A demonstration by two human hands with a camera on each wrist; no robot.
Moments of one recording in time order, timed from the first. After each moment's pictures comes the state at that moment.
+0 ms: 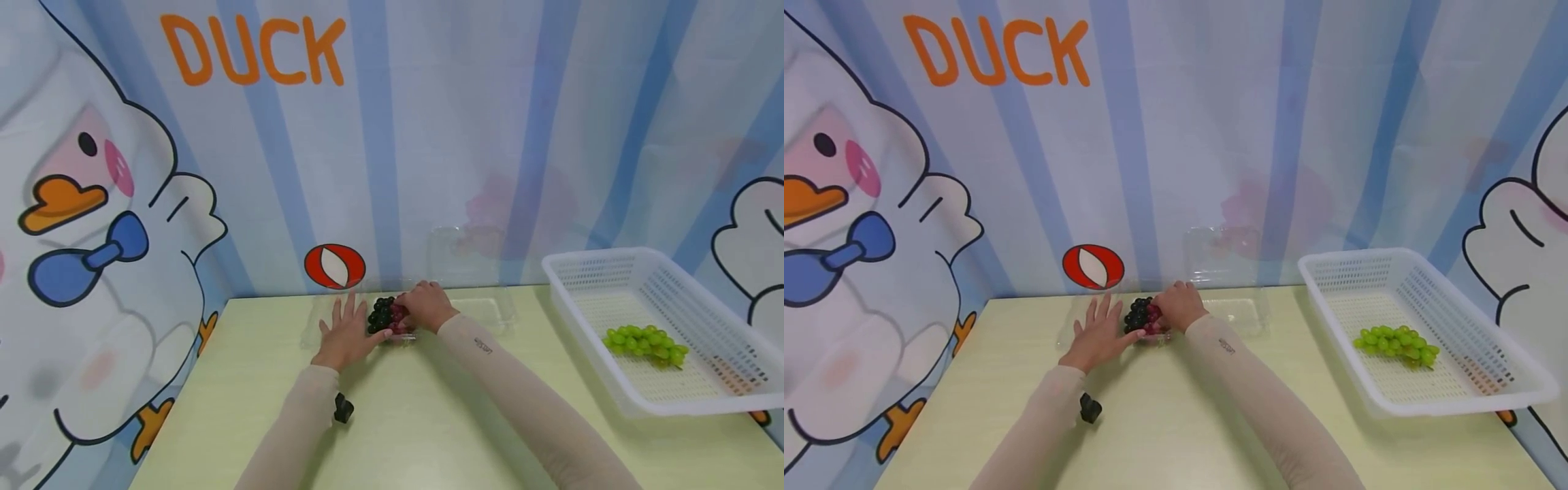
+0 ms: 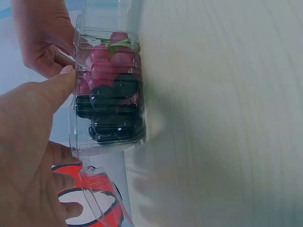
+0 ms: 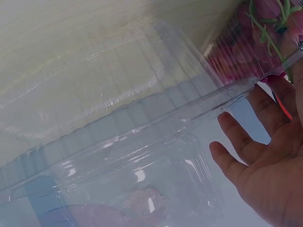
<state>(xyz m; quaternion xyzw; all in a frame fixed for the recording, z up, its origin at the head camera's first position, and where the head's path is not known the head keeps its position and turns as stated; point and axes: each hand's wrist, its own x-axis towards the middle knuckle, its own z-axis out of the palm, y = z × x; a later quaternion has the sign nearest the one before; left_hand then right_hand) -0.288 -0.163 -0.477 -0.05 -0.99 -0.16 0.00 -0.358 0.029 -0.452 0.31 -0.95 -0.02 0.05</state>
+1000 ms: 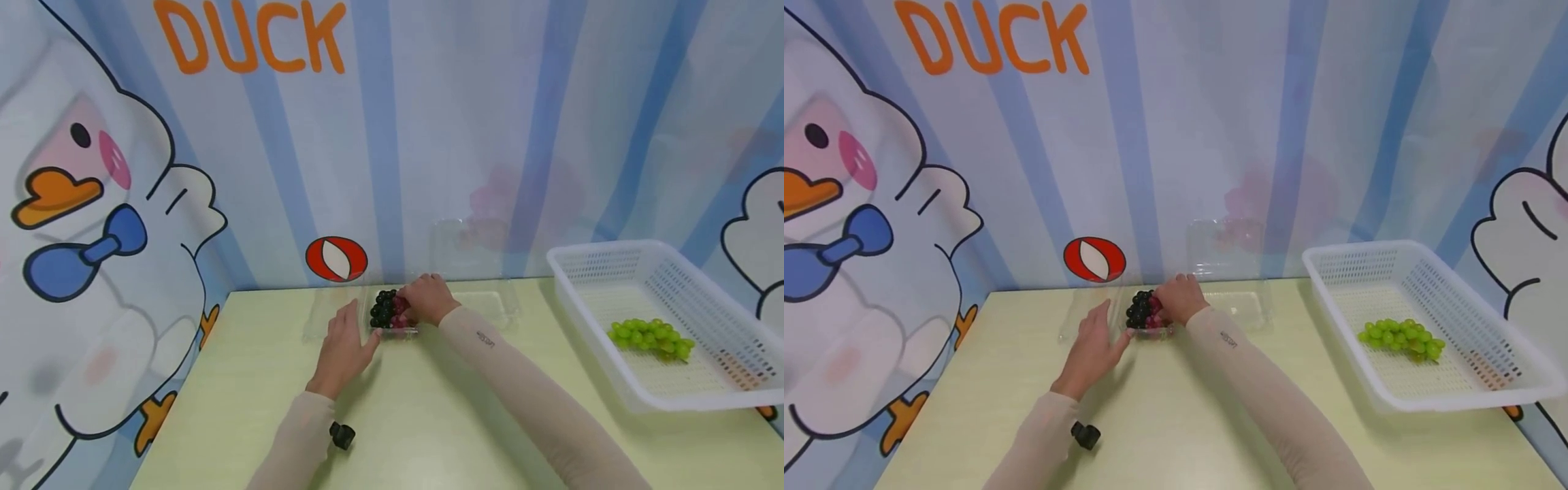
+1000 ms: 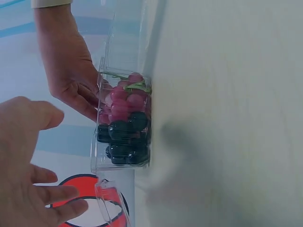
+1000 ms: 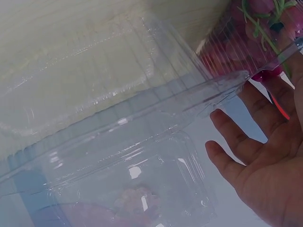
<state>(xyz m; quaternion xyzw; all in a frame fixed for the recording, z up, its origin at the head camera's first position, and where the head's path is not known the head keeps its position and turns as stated) -0.242 -0.158 -0.479 -0.03 -0.95 -0.29 0.12 -0.359 0.026 -0.447 0.32 -0.95 -0.02 0.04</state>
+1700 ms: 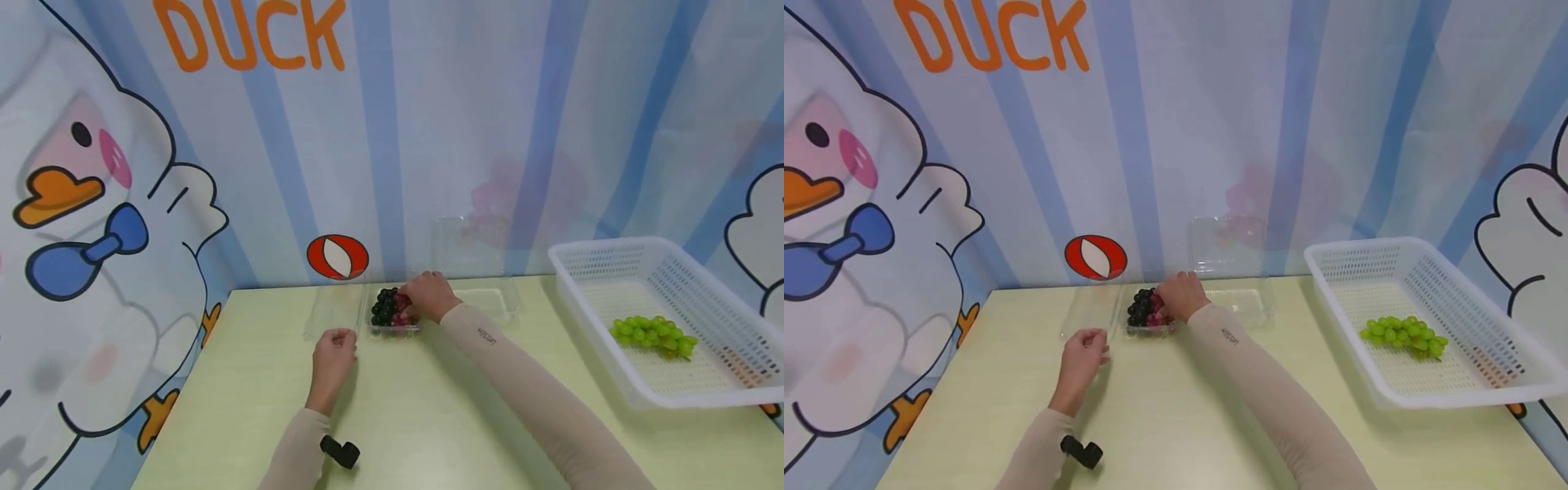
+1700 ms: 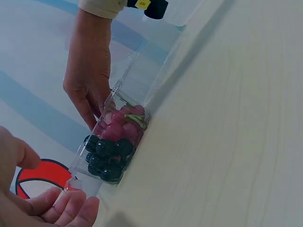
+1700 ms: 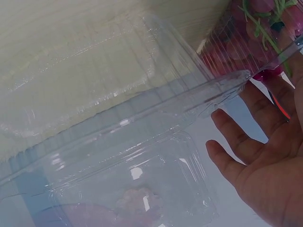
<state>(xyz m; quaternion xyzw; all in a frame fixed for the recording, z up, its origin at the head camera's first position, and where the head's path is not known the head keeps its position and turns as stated) -0.226 -0.163 -0.491 0.16 -0.79 -0.58 0.10 -0.362 0.026 -0.445 0.32 -0.95 -0.01 0.02</state>
